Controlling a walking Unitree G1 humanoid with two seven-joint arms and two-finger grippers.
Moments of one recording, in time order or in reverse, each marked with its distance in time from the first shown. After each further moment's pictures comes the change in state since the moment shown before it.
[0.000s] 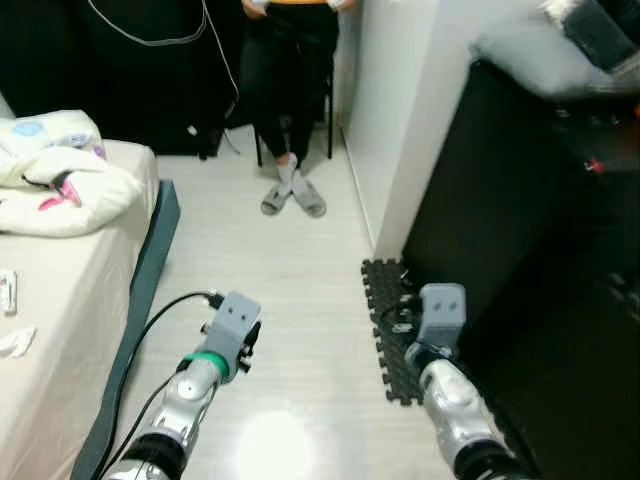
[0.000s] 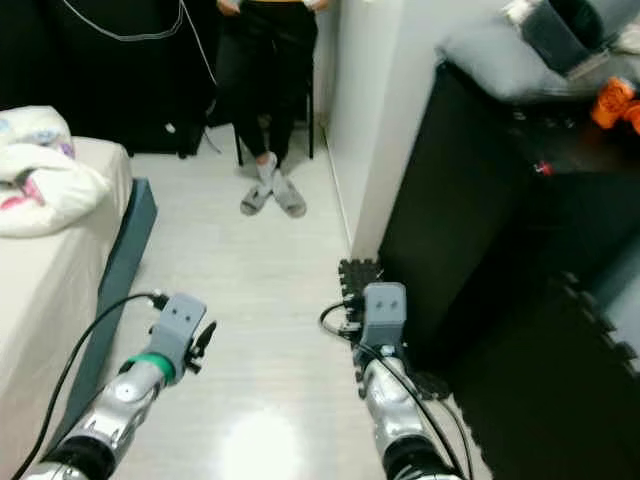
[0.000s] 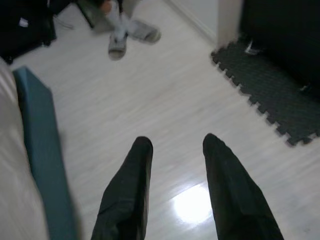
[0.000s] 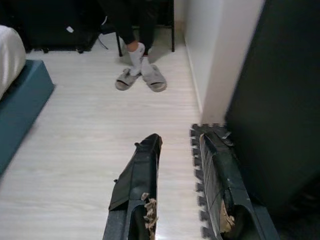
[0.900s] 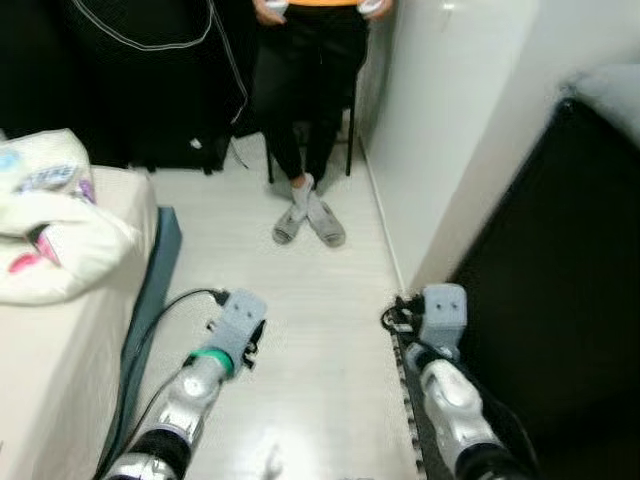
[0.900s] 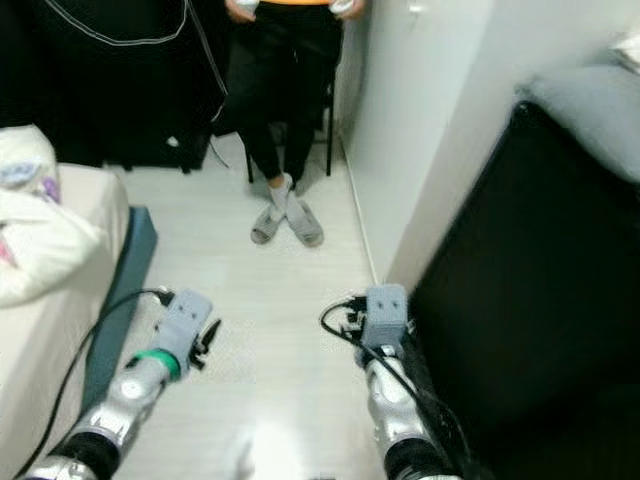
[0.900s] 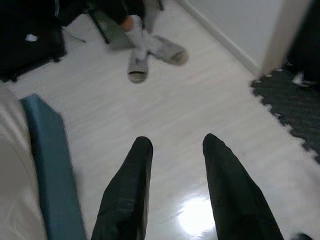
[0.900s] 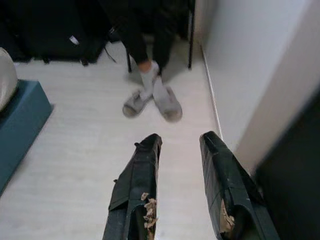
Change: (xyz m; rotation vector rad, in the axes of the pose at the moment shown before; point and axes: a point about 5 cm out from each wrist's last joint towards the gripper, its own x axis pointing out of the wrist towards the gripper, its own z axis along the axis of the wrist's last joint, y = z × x) left arm 0.004 -0.014 0.008 0.016 -0.026 -0.044; right arm -0.004 -0.016 -0.001 -0.012 0.002 -0.010
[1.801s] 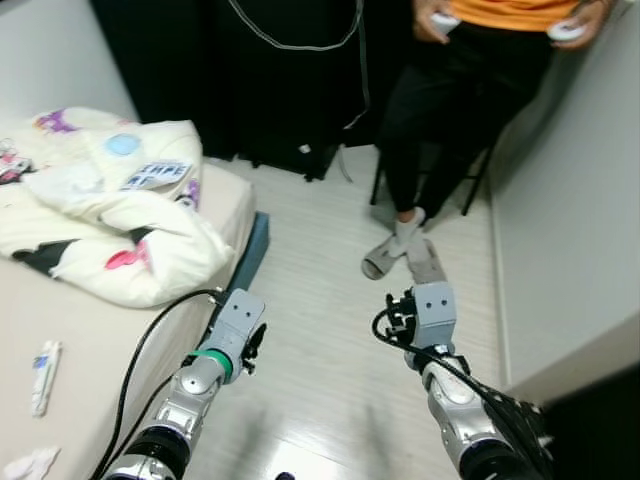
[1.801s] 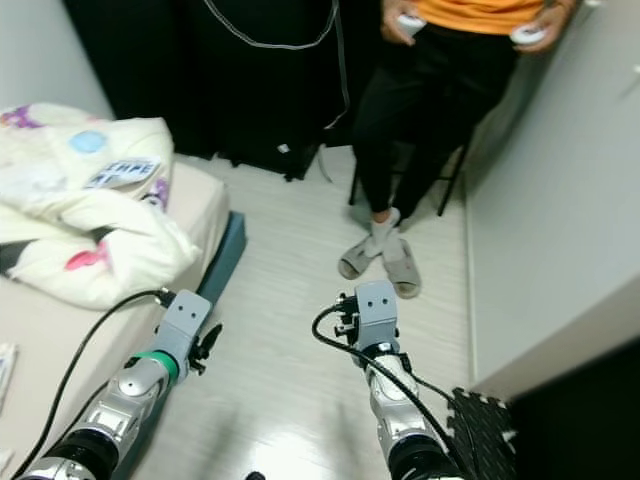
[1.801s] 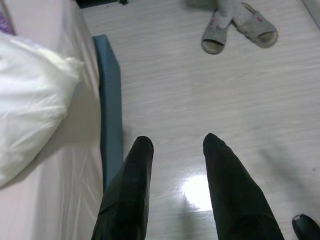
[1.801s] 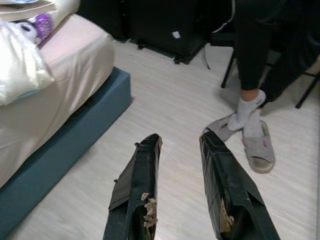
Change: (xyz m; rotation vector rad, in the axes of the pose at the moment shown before) left arm 0.004 -0.006 0.003 -0.048 0.036 -0.057; right arm -0.004 -0.002 -0.004 -0.097 0.022 0.056
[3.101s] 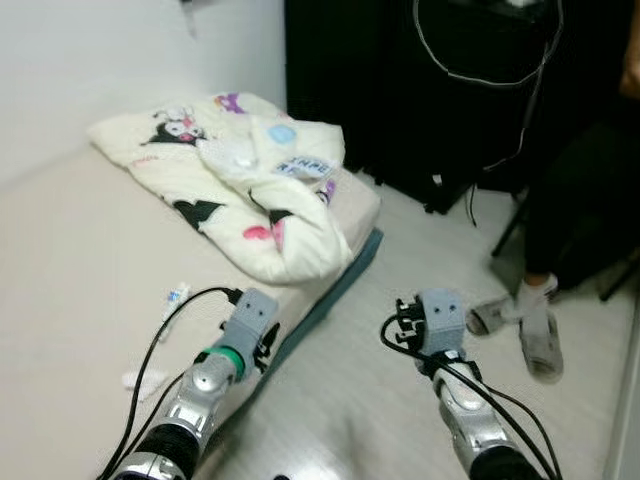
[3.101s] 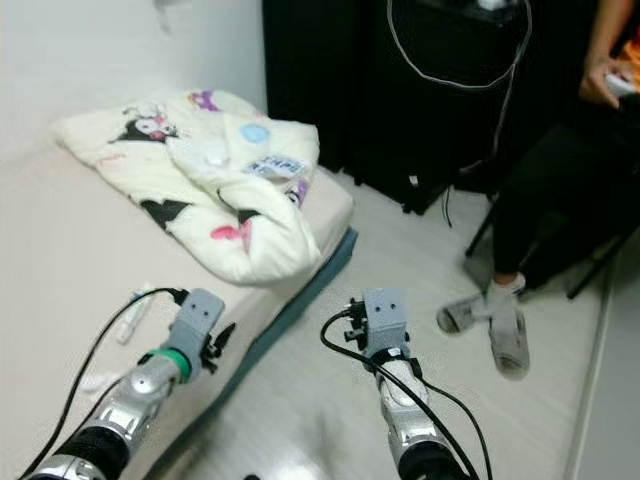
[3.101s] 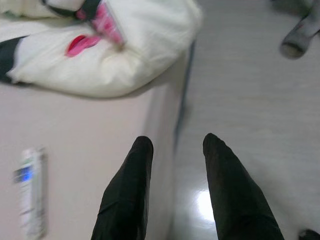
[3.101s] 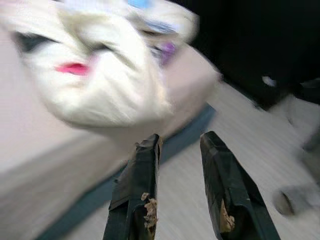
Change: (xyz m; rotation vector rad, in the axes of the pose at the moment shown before) left arm 0.004 -0.003 0.009 0.022 -0.025 -0.021; right arm -0.001 0.000 0.003 -0.038 -0.021 0.034
